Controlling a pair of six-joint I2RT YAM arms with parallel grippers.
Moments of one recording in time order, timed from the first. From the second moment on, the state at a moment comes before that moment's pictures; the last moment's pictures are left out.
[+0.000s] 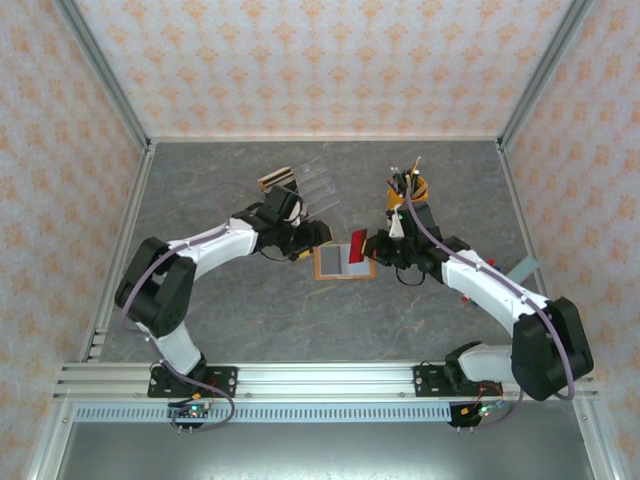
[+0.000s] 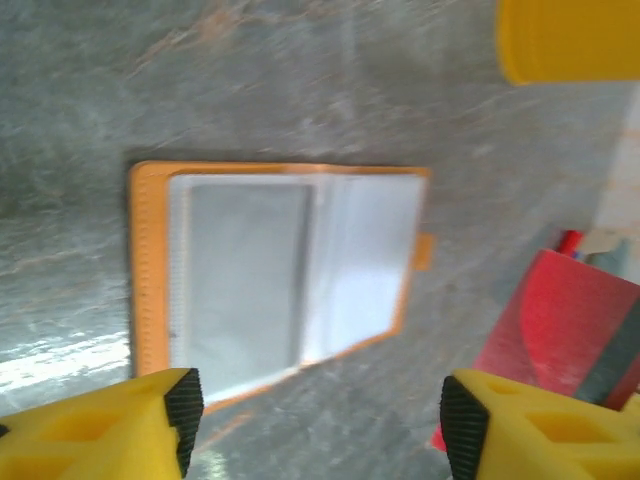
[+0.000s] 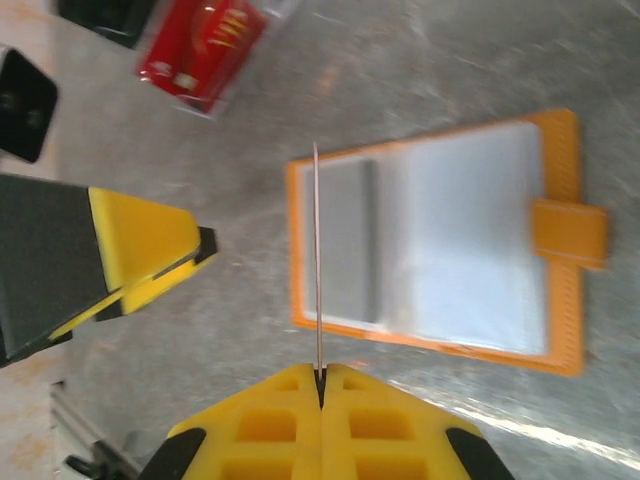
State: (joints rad) left arm -0.48 1.69 1.08 -0.30 0.46 -0.92; right arm 0.44 1.26 0.78 -0.30 -0.42 0.73
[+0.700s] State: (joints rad) left arm -0.44 1.63 0.92 0.43 0.72 -1.29; right arm 0.42 1.31 0.76 0.17 -0.63 1.01
